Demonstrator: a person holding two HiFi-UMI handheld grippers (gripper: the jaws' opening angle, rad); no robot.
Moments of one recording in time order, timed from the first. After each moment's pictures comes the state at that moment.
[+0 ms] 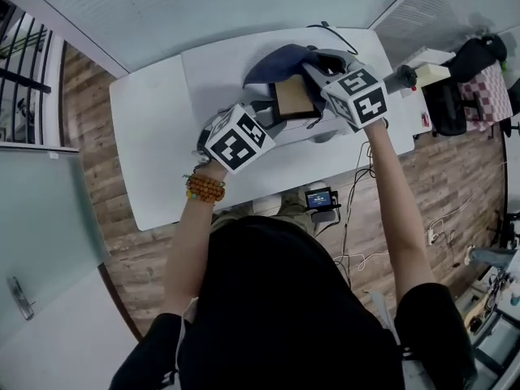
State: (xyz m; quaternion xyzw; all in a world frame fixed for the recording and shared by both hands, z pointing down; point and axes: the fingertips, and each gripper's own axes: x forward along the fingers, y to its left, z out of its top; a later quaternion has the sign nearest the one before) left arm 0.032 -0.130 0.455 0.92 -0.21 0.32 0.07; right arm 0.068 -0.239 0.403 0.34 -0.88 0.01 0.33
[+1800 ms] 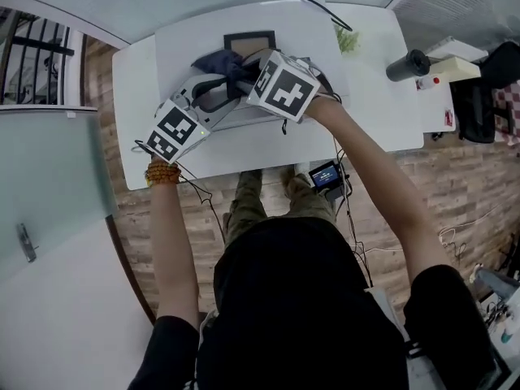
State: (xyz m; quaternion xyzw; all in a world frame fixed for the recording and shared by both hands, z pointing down) left arm 0.043 -0.130 0.451 0.91 -0.28 0.31 0.03; right arm 0.032 -0.152 0.454 0.06 -0.92 0.01 0.39
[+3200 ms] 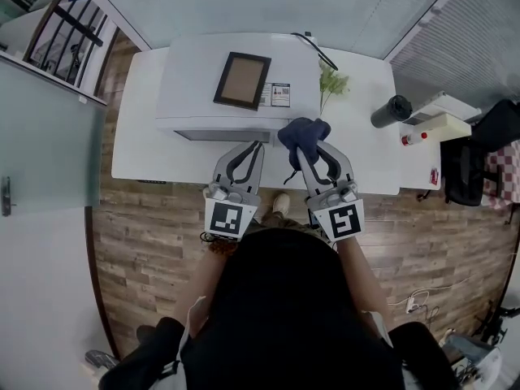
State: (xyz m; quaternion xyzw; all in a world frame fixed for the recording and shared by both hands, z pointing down) left arm 0.155 -0.039 0.394 0.79 -0.61 0.06 -0.01; right arm 0.237 -0.058 0.365 0.30 -0.95 -0.07 -0.02
